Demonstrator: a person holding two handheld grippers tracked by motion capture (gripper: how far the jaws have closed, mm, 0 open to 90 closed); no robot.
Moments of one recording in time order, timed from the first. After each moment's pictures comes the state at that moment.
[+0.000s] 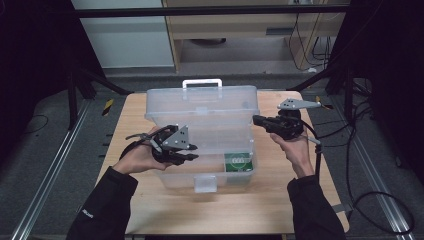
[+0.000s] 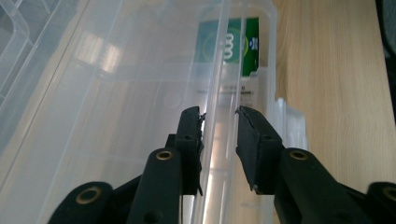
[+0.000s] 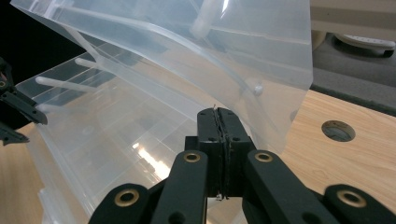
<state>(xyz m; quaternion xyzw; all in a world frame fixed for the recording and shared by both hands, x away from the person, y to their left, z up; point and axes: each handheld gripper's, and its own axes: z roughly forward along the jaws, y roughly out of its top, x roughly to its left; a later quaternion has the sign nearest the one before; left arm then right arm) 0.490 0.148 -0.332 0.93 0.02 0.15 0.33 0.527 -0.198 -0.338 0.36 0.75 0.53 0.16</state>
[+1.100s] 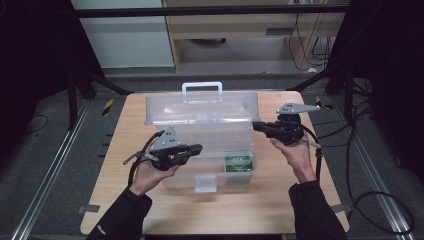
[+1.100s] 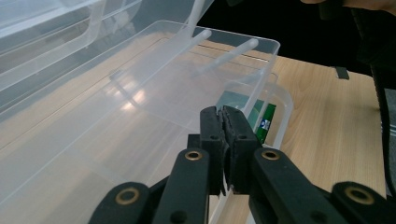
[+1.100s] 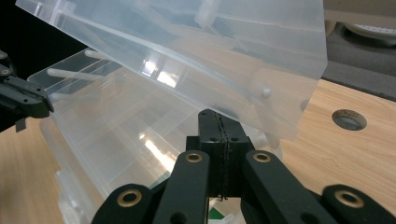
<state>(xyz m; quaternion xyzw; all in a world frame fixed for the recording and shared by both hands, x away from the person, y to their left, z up) 0.470 0.159 -0.357 0.83 0.19 0.15 0.51 0.515 -0.196 -0.340 0.36 0.76 0.52 0.15</state>
